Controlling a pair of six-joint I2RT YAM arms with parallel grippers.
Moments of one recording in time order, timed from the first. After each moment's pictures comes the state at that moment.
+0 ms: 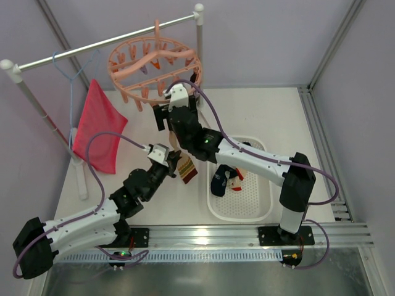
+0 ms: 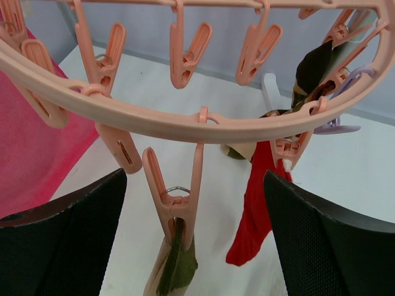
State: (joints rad) left arm -0.93 0.83 0.37 0.52 -0.39 -0.04; right arm 1.04 1.80 1.63 -0.01 0.69 0.12
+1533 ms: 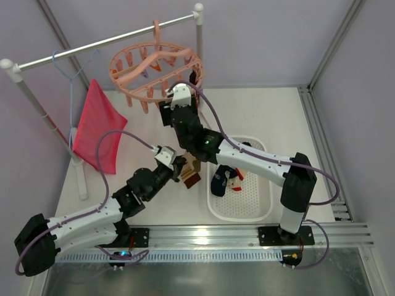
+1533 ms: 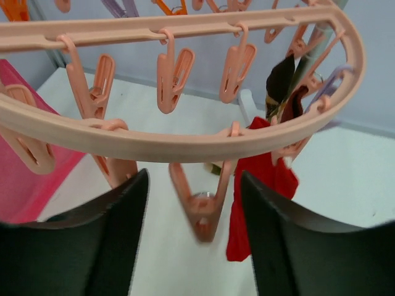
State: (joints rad) left arm -0.93 0.87 0.37 0.50 -0.26 -0.05; right arm 1.04 1.80 1.63 0.09 0.78 0.06
